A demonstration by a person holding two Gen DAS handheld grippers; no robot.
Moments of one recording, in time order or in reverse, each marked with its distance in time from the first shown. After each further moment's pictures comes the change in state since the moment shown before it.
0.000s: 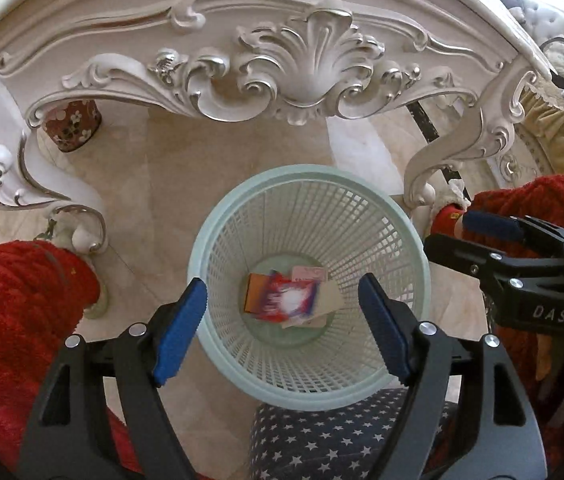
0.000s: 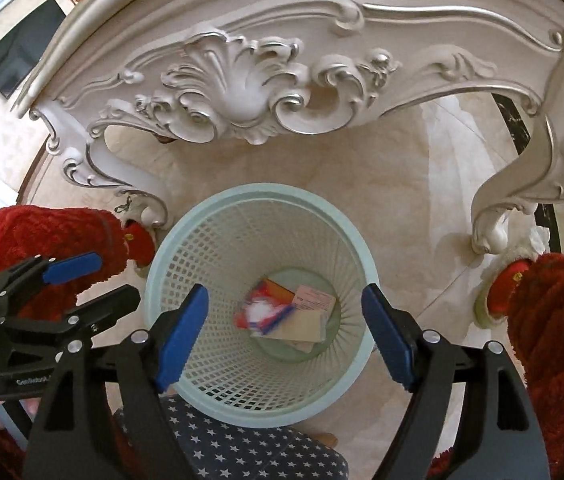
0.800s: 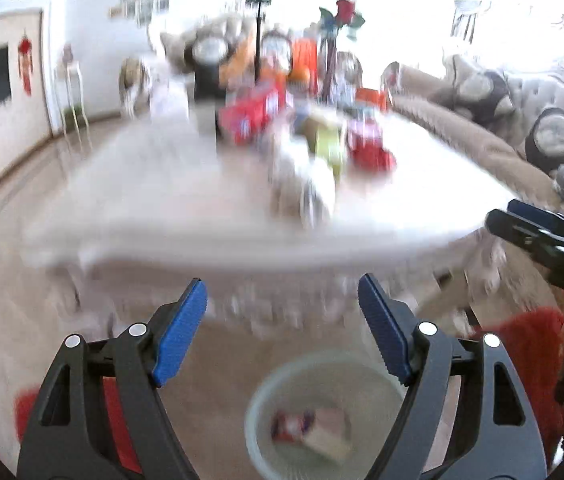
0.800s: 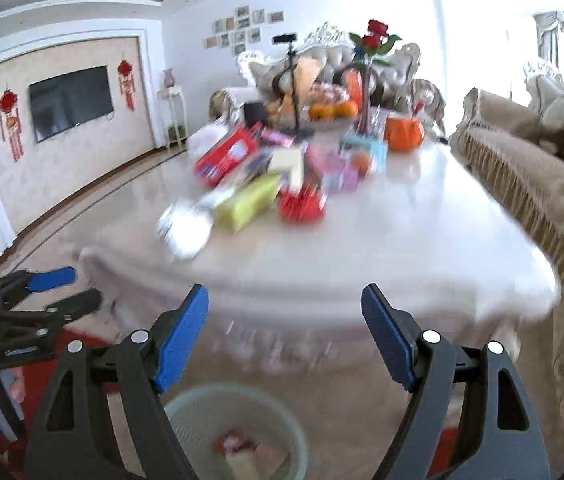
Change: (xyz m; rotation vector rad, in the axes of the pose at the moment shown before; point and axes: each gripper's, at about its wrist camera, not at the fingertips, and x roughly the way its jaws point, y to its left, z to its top) left arm -0.151 -0.012 0.093 0.026 -0.535 0.136; right arm -0.165 0.004 0.106 -0.165 -0.586 -0.059
